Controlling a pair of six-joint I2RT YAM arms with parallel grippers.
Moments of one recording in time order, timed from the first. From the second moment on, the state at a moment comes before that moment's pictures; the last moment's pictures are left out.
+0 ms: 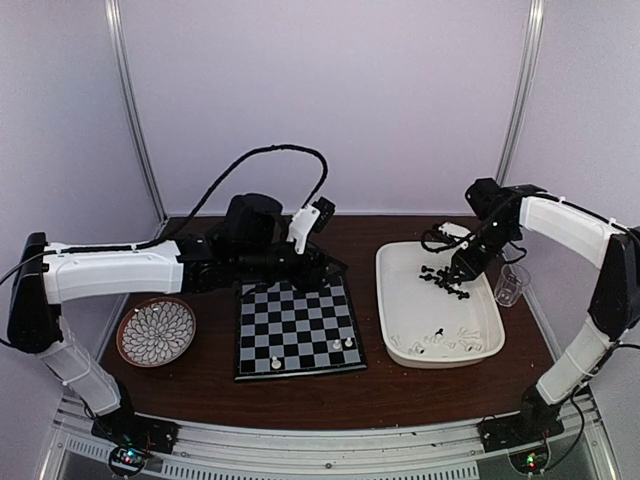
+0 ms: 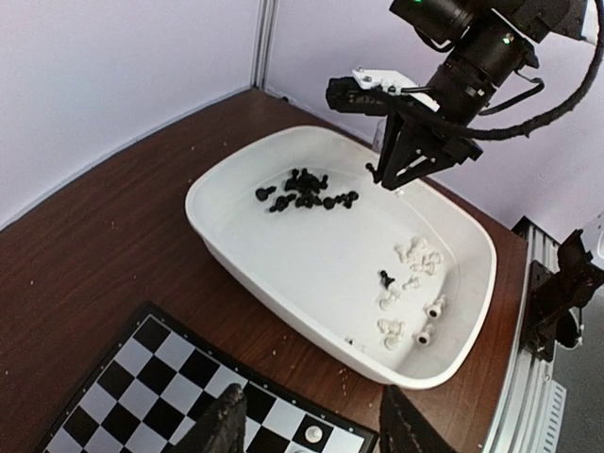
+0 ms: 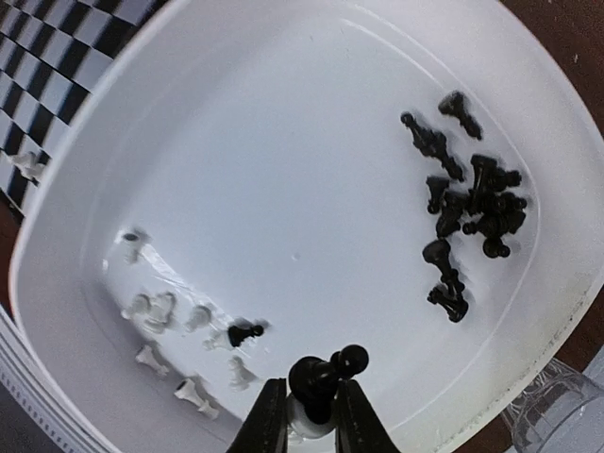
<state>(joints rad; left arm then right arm) -0.97 1.57 1.19 -0.05 0.12 -0.17 0.25 1.61 1.33 -1.04 -0.13 -0.43</state>
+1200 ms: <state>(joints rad) -1.13 2.08 1.58 0.55 -0.02 -0.26 0.22 1.26 1.14 -0.41 -0.92 0.28</state>
